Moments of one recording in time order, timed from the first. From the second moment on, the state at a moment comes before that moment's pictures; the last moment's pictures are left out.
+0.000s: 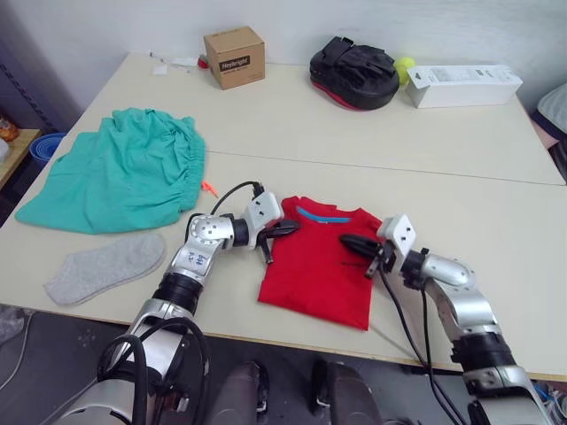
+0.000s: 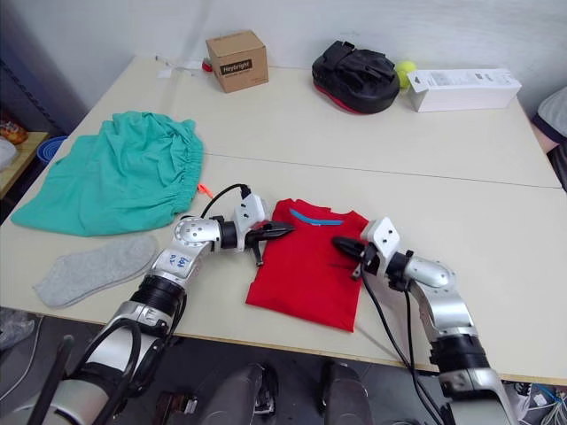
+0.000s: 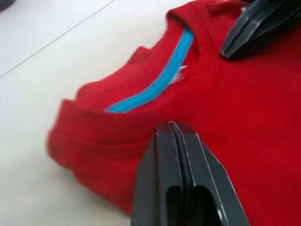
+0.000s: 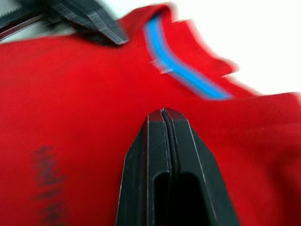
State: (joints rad) left arm -0.76 0.28 -0.20 0.64 0.00 -0.10 -0.80; right arm -0.39 -0.43 -0.01 0.32 0.27 -0.02 0.85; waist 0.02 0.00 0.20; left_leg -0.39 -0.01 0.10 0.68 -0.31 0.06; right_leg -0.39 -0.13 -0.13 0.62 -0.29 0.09
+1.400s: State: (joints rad) left arm -0.10 0.75 0.14 -0.29 -0.58 0.21 -1.22; right arm -0.34 -0.57 -0.27 -0.29 0.94 1.53 0.45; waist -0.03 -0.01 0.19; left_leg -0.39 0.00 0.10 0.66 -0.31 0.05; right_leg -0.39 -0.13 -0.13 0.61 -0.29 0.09
